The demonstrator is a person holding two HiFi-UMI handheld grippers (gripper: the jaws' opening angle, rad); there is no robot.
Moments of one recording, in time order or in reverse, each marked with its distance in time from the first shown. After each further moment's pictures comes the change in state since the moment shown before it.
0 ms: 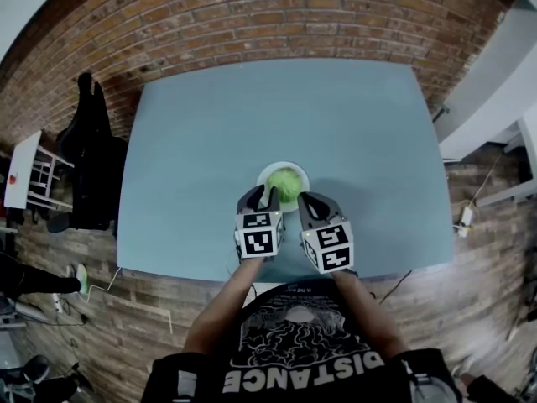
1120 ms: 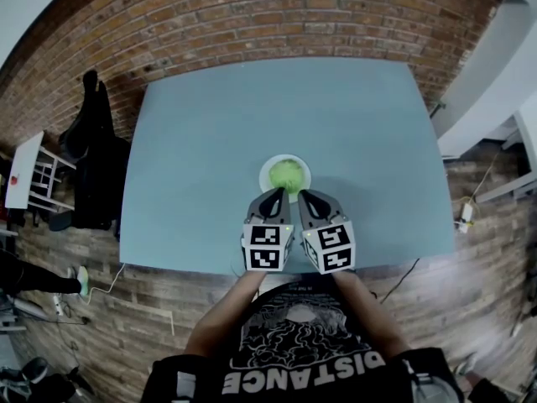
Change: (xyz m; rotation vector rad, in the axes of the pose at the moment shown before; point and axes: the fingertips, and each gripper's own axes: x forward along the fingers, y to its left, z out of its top) left arm -0.051 -0.046 0.011 0.098 -0.145 -0.133; right arm -0.025 0.022 0.009 -0.008 -0.063 -0.015
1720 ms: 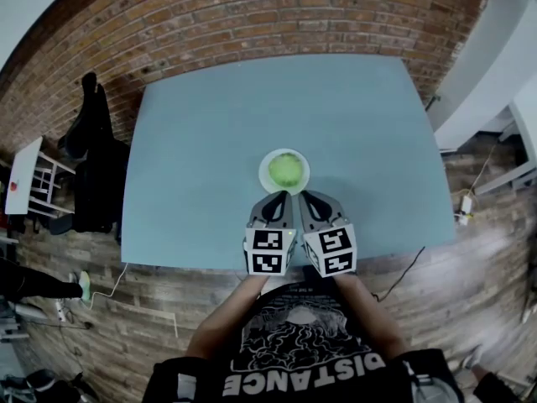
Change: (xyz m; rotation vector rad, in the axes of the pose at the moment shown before) left arm -0.022 -0.017 -0.009 0.017 -0.004 -0.040; right arm -0.023 0.012 -0.003 -0.003 -0.028 -0.034
